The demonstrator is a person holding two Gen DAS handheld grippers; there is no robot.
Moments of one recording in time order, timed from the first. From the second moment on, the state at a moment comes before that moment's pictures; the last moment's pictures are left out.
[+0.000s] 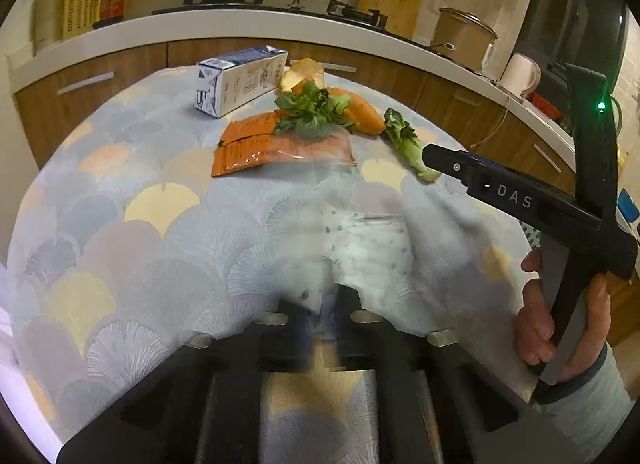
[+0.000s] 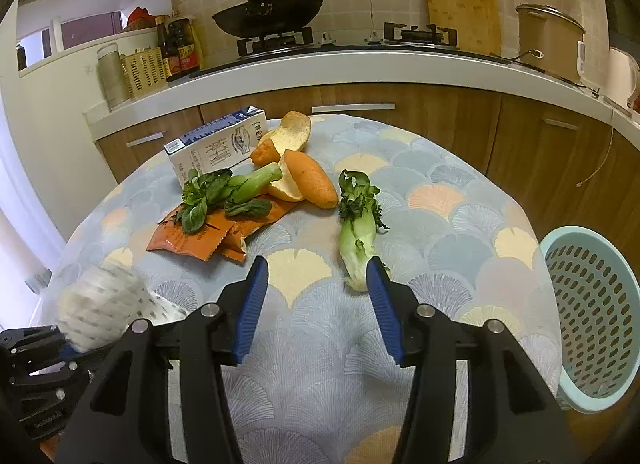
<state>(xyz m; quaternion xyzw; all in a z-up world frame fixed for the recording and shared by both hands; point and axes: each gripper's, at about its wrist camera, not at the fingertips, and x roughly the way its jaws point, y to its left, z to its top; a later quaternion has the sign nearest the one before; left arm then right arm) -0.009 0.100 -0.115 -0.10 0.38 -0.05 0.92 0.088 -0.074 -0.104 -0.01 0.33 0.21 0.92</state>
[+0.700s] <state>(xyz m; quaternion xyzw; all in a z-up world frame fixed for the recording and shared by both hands) 0.006 0.117 -0.093 -0.12 0.35 -0.05 0.93 0.155 -0.069 -0.127 -0.01 0.43 0.19 0.89</state>
